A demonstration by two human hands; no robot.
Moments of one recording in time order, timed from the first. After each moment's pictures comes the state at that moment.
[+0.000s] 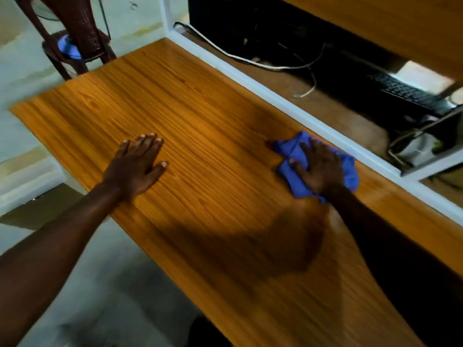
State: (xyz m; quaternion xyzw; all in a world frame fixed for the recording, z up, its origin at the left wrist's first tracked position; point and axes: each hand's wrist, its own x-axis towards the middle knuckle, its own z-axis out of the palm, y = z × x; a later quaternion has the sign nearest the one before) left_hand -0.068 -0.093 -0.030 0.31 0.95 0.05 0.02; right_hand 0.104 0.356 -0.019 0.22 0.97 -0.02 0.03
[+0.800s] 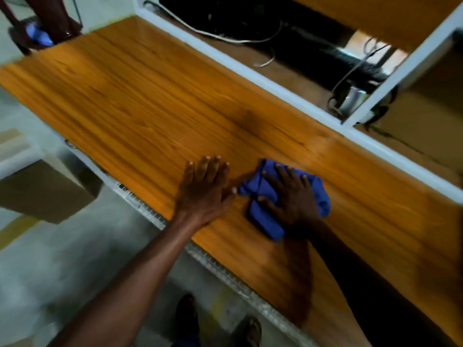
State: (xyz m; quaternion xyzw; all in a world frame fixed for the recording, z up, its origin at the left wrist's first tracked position) left_hand 0.206 0.043 -0.037 0.38 0.92 0.03 0.06; right_hand 0.339 0.267 -0.024 0.13 0.99 -0.06 0.04
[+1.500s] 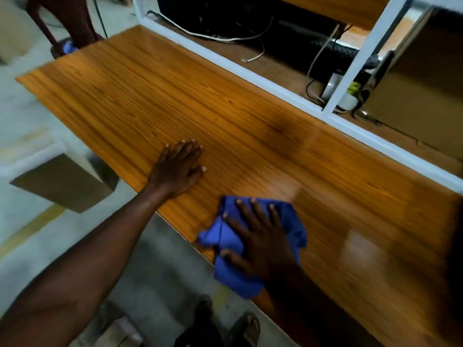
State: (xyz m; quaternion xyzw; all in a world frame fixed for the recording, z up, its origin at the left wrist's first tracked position) left_hand 0.213 0.050 -0.020 0.34 0.94 0.03 0.07; right_hand 0.471 0.225 -0.033 -0.03 0.99 -0.09 -0.04
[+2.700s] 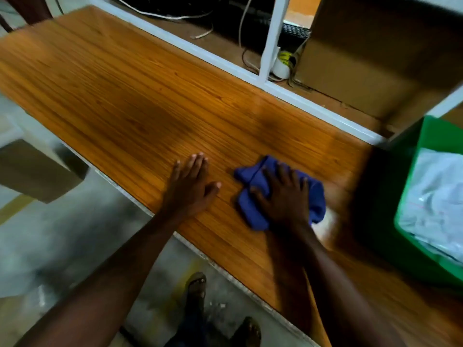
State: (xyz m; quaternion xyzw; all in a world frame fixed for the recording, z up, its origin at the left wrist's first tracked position) left_hand 0.443 0.164 -0.041 0.36 0.93 0.08 0.04; right_hand 0.596 0.383 -0.033 0.23 0.97 -0.09 -0.02
